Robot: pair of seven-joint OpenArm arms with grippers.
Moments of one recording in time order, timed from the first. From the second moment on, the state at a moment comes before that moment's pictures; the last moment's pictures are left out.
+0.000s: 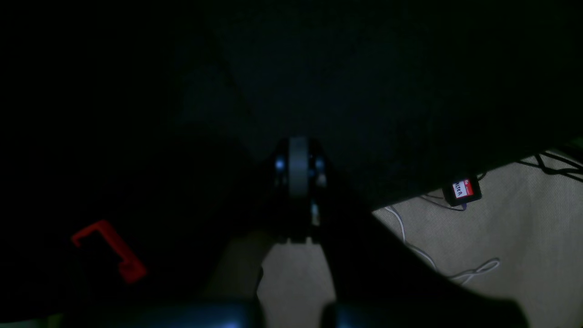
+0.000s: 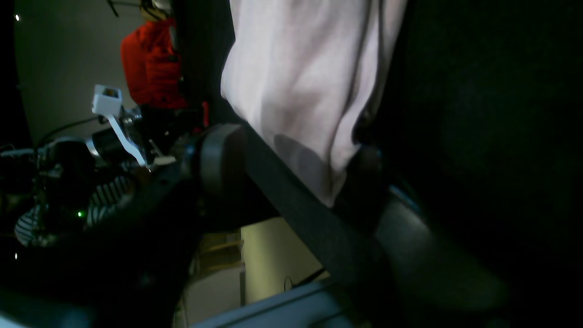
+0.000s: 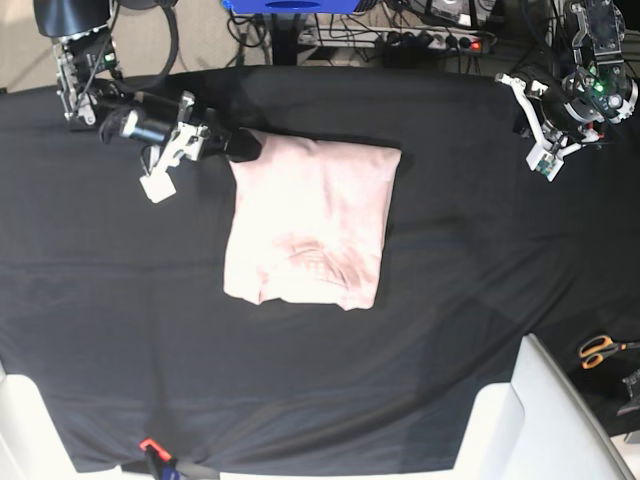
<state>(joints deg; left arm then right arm) 23.7 -20.4 -23.2 89.6 -5.0 -41.9 41.0 -8.2 10.7 -2.3 57.9 68.2 37.4 -51.3</state>
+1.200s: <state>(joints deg) 23.6 -20.4 -23.2 89.6 -4.9 -41.9 41.0 -5.5 8.8 6.0 51.1 74.0 37.5 -61.3</state>
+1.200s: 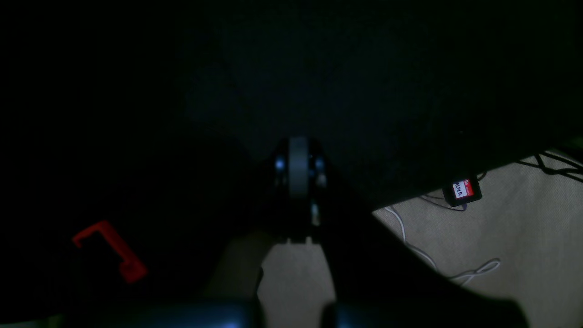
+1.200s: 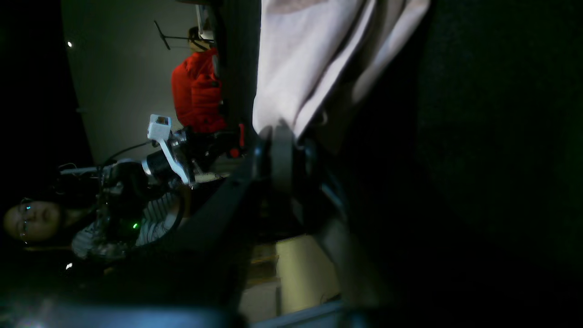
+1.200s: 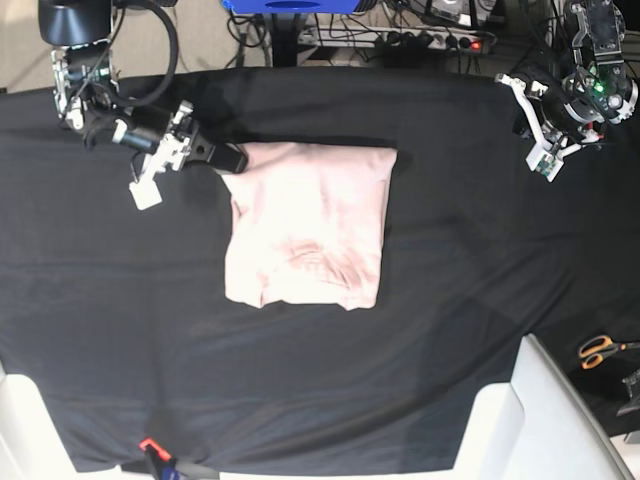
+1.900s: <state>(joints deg) 23.5 -20.4 -23.2 91.2 -4.9 -41.9 41.0 -14.9 9.6 7.7 63.8 68.6 21.9 -53.8</state>
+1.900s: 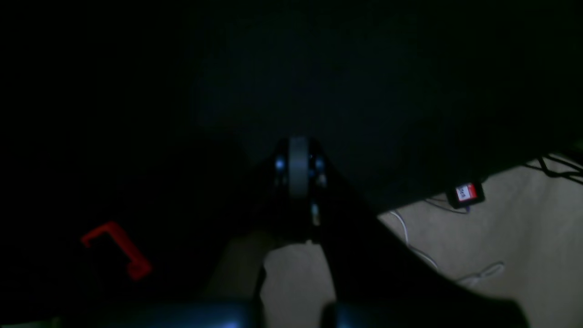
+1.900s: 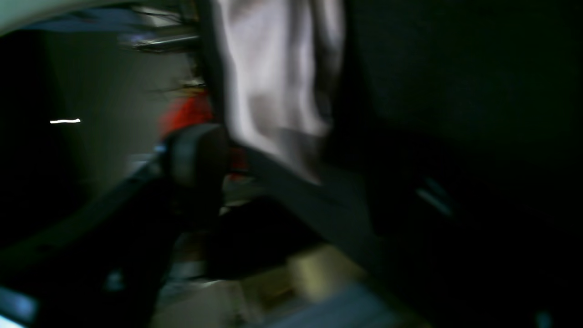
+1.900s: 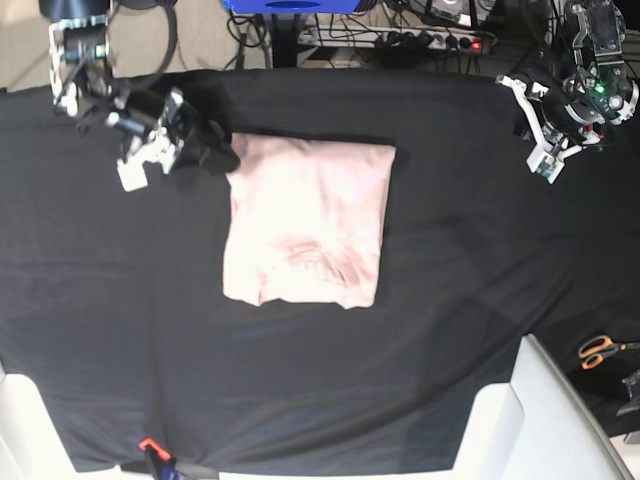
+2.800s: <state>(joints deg) 13.1 -5.8 -5.7 101.1 -4.5 -41.5 41.0 -15.1 12.7 -19.5 101.2 13.7 19.6 -45.3</state>
